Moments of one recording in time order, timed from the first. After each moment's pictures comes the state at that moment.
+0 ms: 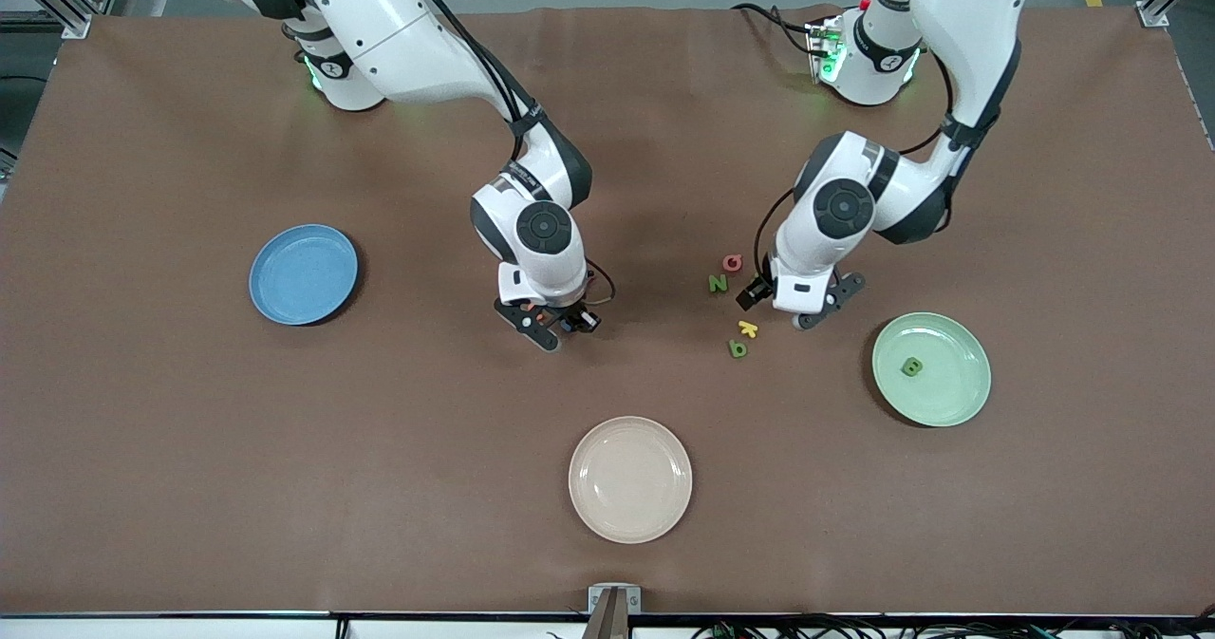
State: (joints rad) left arm -0.20 0.38 -0.30 -2.17 0.06 2.48 -1.21; right arm 0.70 0.76 -0.01 -1.61 -0.02 2.39 1.36
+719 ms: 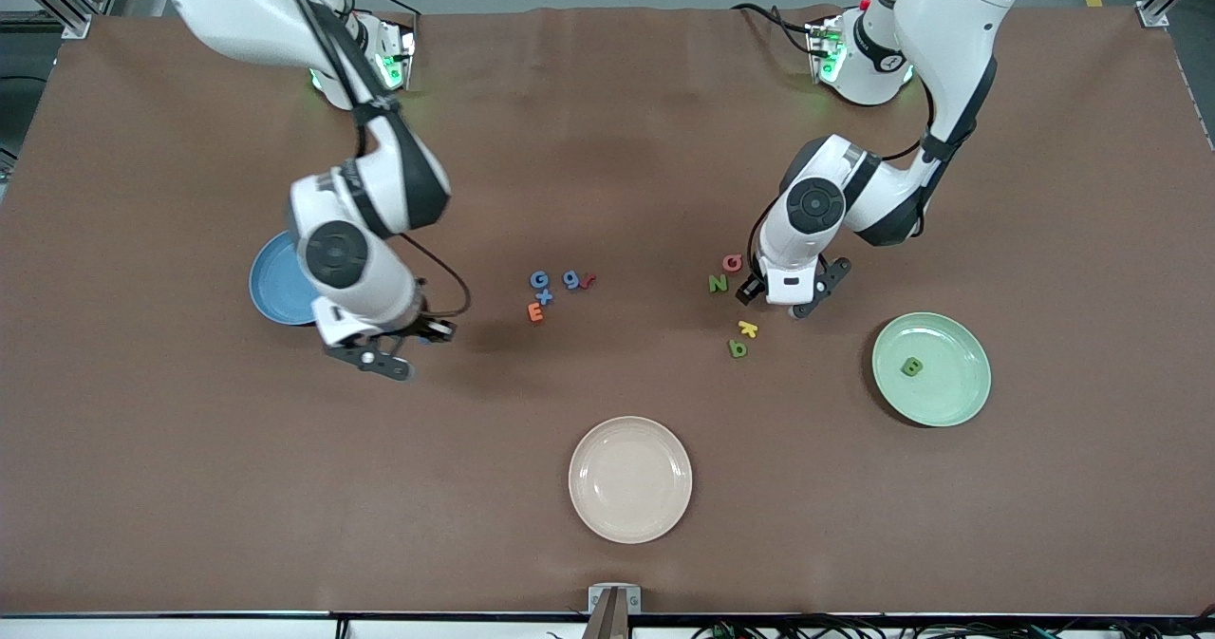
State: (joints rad) left arm -0.21 0.43 -0.30 -2.20 0.16 2.50 -1.41; right arm 0.36 0.39 -0.02 -1.87 -0.02 2.18 0.64
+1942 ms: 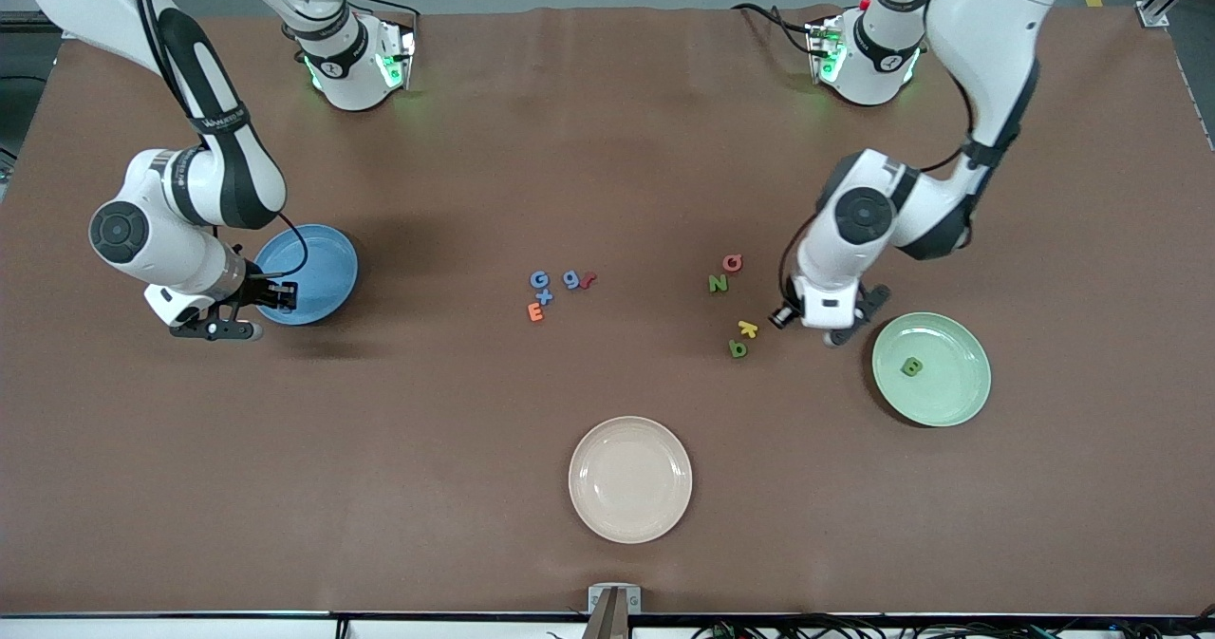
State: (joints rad) left arm -0.08 0.41 -0.28 -2.13 0.24 2.56 -1.23; right arm -0.05 0.26 -0.02 -2.25 -0.02 2.41 -0.02
